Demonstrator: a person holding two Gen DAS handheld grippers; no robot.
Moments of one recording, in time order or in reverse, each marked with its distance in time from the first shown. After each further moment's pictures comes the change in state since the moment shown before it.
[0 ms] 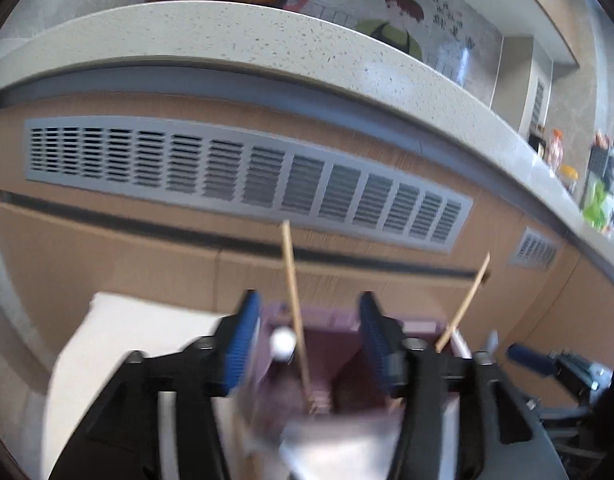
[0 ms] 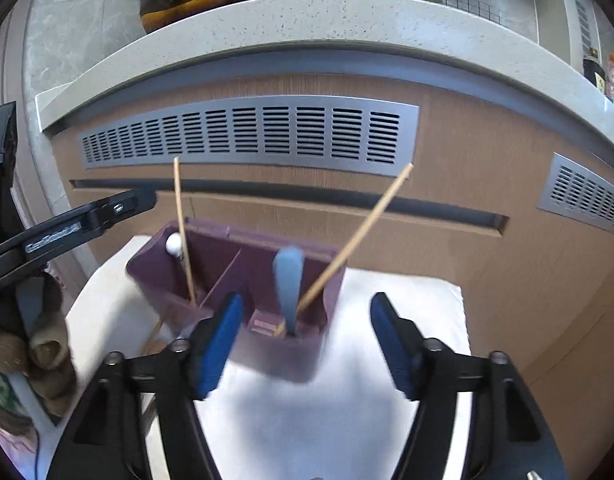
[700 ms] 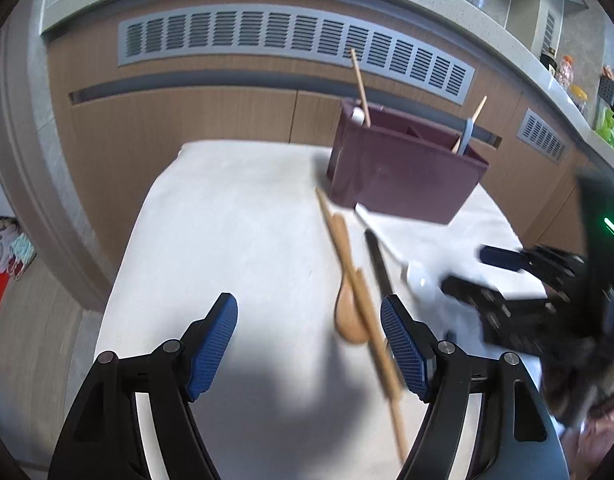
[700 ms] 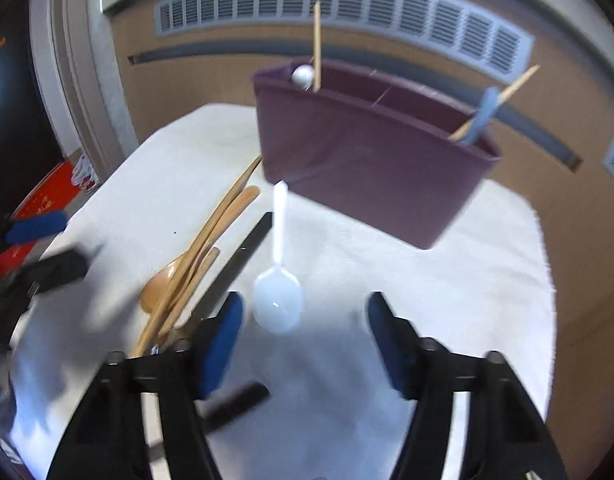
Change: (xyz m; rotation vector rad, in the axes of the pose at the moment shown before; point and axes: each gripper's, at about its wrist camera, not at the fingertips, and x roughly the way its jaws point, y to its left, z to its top) left arm -0.126 0.050 -0.141 0.012 0.280 0.112; right arm 0.019 0.093 -0.084 -0.167 0.277 0.110
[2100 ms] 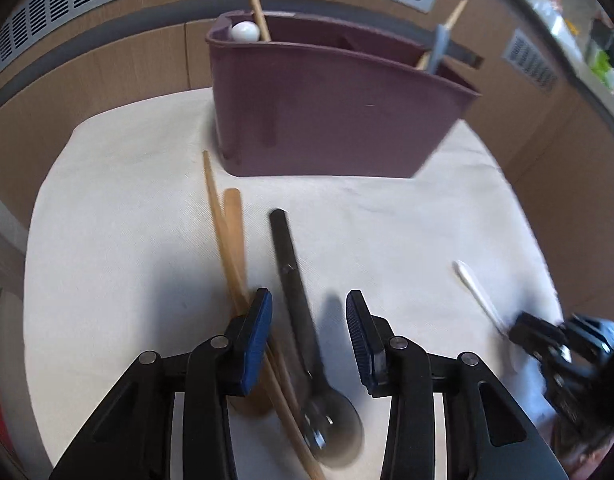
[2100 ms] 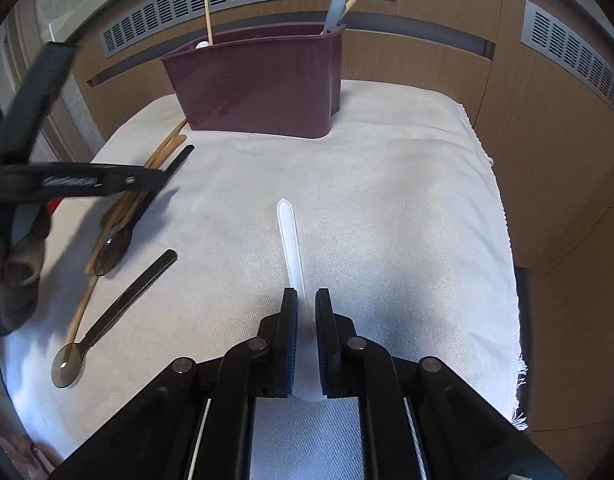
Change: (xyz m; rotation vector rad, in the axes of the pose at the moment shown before) left arm 0.102 -0.083 0.052 0.140 0.306 -0.081; right arm -0.052 -0.081 -0.098 0.212 0.036 -0.008
